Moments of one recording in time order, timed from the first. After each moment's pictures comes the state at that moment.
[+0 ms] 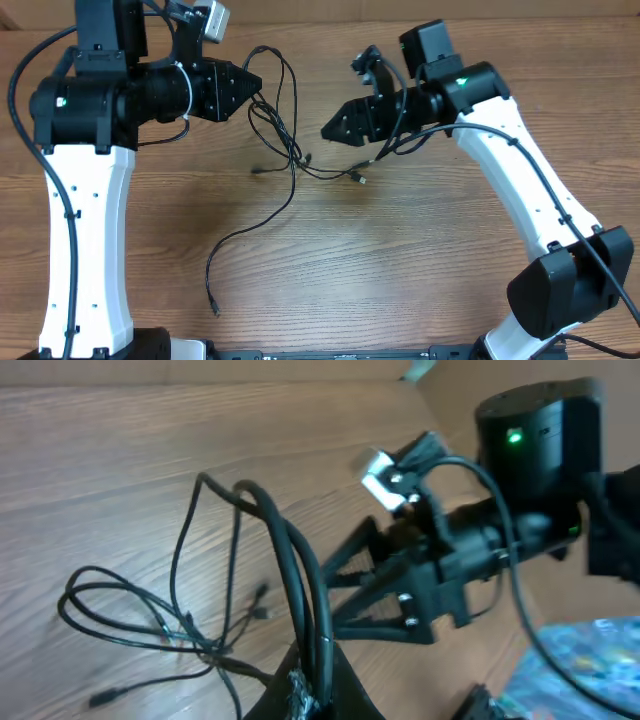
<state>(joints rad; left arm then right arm) -0.03 1.58 1.93 -1.19 0.75 -0.03 0.36 1.81 1.70 -0.94 -0.75 0.08</state>
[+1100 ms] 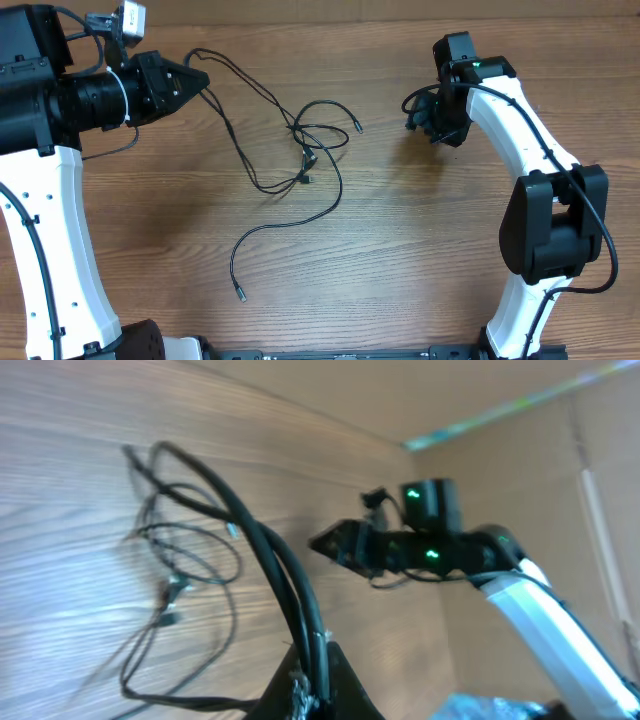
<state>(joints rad) 0.22 1.58 1.93 -1.27 0.89 -0.21 0.16 2.05 1.69 -1.03 -0.11 0.49</state>
